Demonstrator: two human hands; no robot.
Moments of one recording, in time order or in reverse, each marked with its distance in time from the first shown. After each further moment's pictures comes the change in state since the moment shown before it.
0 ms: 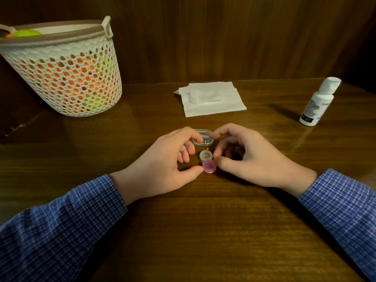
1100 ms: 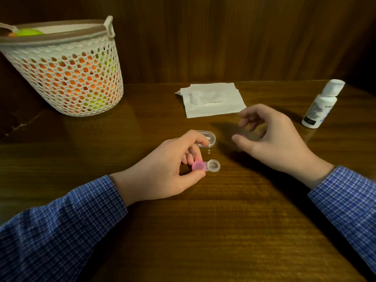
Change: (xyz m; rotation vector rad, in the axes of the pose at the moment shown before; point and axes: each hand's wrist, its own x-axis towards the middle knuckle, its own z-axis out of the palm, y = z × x) left_hand 0.002 -0.004 0.003 -0.094 -0.079 0.030; right_hand 0.011 0.016 -0.028 -0.160 0.312 0.075
